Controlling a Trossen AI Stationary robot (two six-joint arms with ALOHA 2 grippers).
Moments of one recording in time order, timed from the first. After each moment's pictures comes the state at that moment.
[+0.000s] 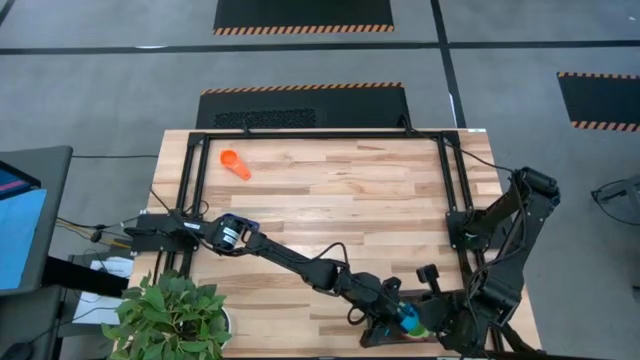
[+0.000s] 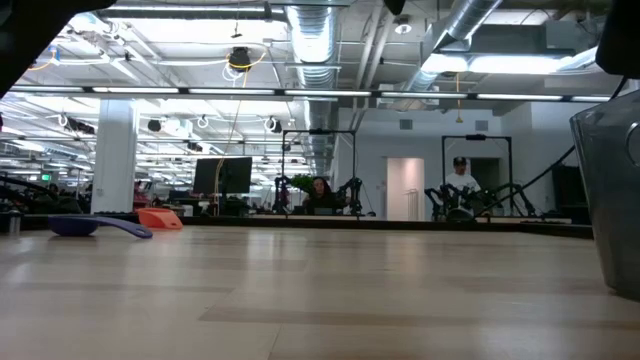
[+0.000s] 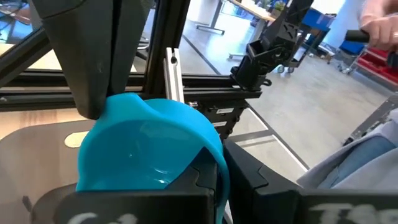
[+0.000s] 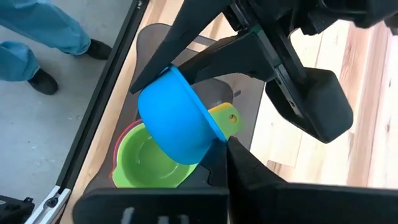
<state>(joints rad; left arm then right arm) -0.34 2.51 2.09 0.18 0.24 -0.25 1.04 1.52 1.30 -0.99 0.43 0.61</state>
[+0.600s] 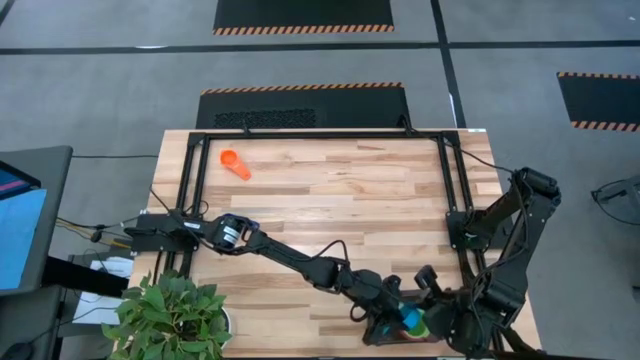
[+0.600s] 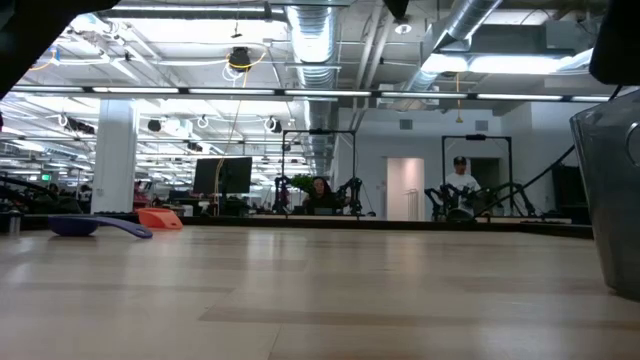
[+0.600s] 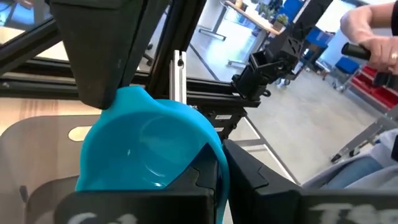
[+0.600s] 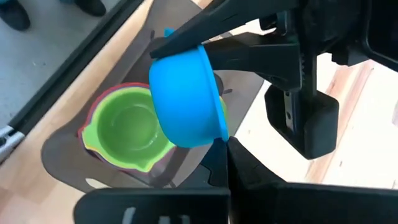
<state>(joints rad) -0.33 2.51 2.09 0.19 0.25 -0.36 1.07 1.52 1.30 -1.05 0.45 0.33</state>
